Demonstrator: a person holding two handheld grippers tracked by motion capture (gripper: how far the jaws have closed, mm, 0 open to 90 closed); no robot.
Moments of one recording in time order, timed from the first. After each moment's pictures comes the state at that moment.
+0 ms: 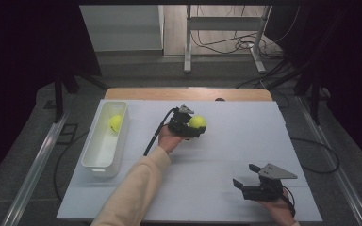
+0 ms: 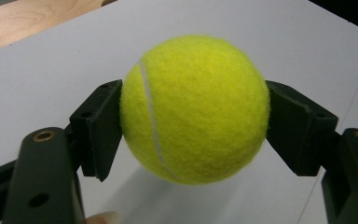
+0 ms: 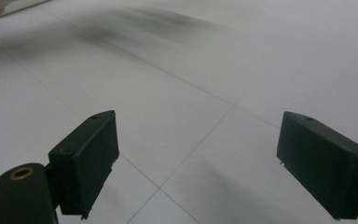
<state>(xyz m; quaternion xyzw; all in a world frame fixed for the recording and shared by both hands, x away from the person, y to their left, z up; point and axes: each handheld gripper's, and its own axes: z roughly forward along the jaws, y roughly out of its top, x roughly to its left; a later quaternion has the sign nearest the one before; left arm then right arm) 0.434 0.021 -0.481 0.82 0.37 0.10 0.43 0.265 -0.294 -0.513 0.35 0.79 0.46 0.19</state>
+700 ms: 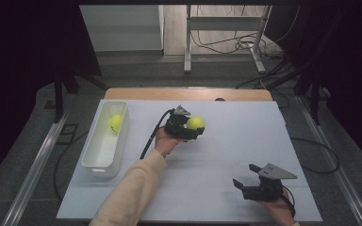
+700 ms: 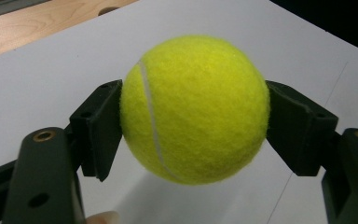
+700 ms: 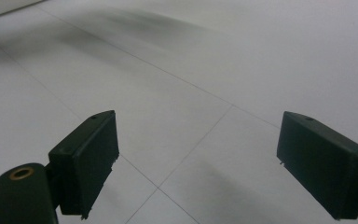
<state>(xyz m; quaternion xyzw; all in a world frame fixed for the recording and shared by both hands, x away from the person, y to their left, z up) 0.418 0.031 -0.473 0.81 0.36 0.09 0.46 0.265 -0.294 -0.513 0.35 0.80 0.45 0.19</state>
